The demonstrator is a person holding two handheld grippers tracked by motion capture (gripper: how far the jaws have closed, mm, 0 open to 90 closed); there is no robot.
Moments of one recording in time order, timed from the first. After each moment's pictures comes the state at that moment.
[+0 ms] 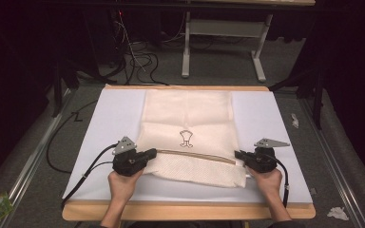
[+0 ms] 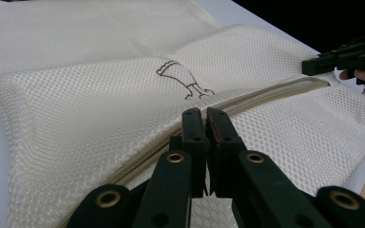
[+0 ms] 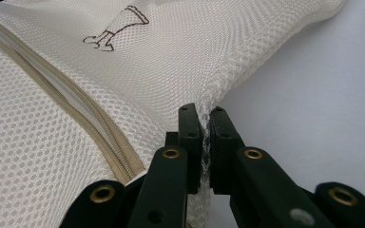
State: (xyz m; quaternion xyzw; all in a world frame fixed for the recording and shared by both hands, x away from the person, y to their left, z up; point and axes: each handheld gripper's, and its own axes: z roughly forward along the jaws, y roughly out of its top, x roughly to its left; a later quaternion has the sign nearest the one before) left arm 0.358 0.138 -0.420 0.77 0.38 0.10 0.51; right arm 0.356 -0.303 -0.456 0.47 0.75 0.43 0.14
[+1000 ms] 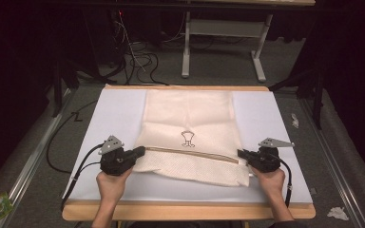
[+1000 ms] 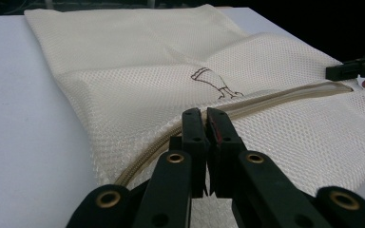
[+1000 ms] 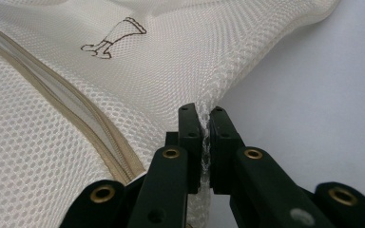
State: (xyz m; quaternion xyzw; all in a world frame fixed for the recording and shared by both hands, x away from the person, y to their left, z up) left arm 0.353 0.165 -0.409 0.75 0.41 0.12 0.50; right arm 0.355 -0.313 -0.454 0.48 0.75 0.44 0.14
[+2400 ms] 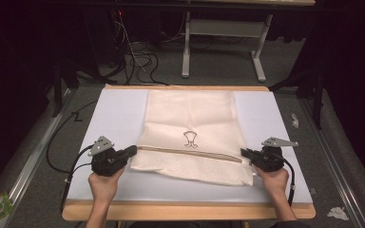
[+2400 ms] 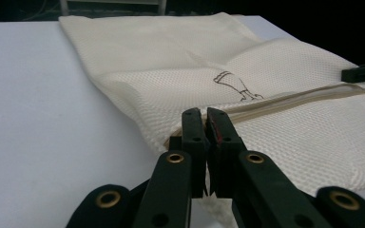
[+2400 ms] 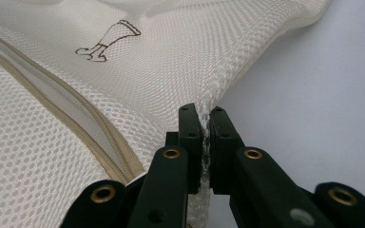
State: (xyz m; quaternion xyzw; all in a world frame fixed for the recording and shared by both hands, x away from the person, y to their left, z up) left arm 0.352 0.189 -0.410 0.74 0.42 0.14 0.51; right arm 0.354 -0.322 -0.450 0.48 0.75 0.43 0.15
